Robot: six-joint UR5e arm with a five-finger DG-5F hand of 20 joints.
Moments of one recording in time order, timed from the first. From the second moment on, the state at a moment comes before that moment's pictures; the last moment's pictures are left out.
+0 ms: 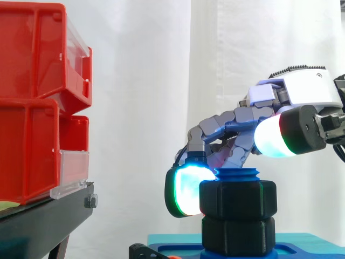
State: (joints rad) arm 0.04 -2.24 -1.17 -2.91 -1.79 -1.20
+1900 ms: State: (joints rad) arm 0.04 -2.24 -1.17 -2.91 -1.78 -1.21
